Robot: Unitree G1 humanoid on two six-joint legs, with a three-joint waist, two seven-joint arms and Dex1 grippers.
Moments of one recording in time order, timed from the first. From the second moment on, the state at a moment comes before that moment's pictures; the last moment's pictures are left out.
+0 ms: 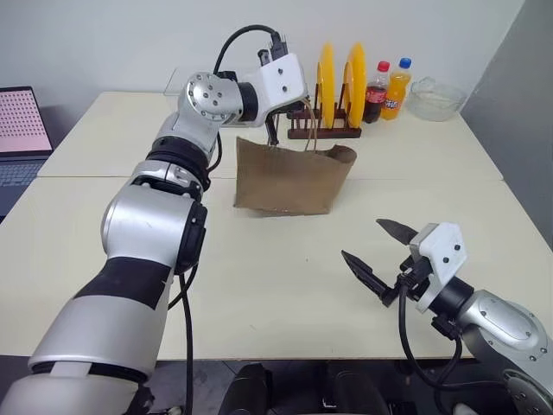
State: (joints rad) left arm -1.56 0.35 -0.12 1.38 0.34 -0.51 -0.81; right arm 0.08 -0.61 -0.06 -0.97 0.57 0.71 0.26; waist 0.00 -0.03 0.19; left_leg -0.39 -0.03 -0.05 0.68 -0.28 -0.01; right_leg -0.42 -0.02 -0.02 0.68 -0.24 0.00
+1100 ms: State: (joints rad) left arm -1.48 0.44 -0.12 1.38 0.34 -0.44 -1.00; right arm 0.01 -0.61 -0.02 -0.96 0.54 0.71 0.26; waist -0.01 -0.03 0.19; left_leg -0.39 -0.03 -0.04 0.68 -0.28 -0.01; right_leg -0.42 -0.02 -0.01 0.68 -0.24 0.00
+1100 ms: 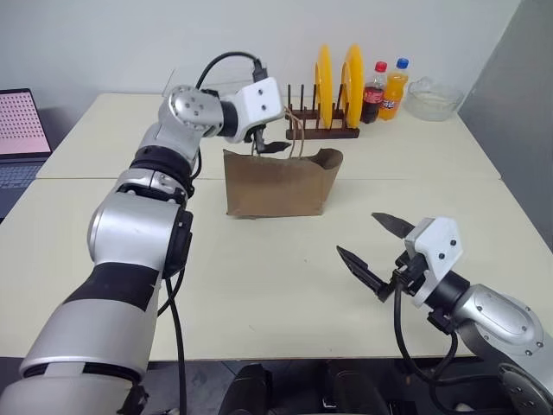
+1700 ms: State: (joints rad) left arm -1.25 0.67 0.12 1.19 0.03 -0.15 -1.24; right arm -0.18 -0.61 0.00 -0.84 0.52 0.67 0.38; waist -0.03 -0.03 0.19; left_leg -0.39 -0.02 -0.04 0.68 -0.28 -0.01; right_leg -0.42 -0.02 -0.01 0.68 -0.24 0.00
